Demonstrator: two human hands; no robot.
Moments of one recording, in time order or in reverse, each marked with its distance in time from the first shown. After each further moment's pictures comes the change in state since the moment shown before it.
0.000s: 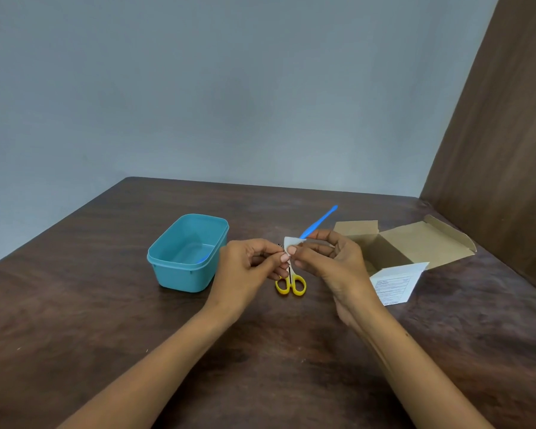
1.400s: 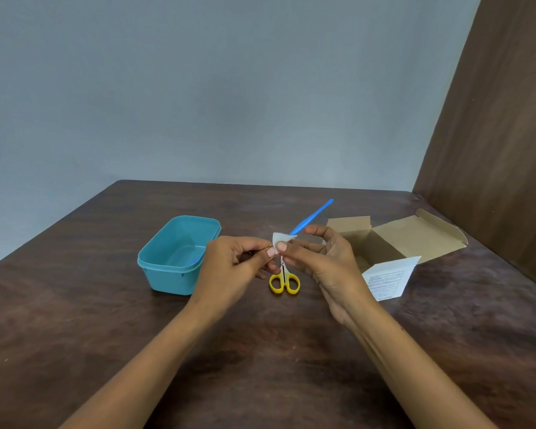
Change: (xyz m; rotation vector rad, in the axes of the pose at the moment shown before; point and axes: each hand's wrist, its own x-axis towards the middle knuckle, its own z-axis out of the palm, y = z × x) left_hand 0.001 0.009 -0.009 0.073 -0.043 0.020; right_hand -0.003 -0.004 0.003 0.131 -0.020 0.088
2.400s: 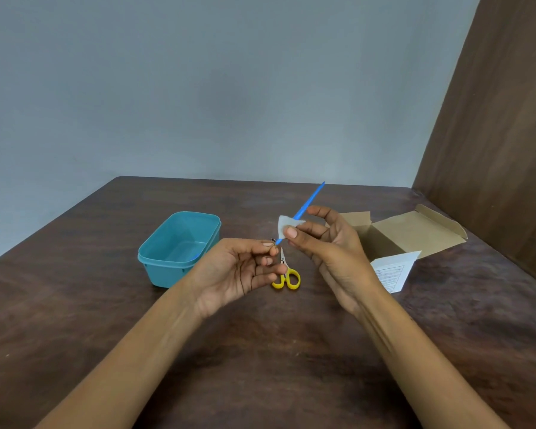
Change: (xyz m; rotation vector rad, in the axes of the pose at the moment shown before) left_hand 0.005 0.026 -0.010 -0.828 -0.274 -0.706; right_hand 0.000 -0.011 -0.004 0.040 -0.151 -0.115
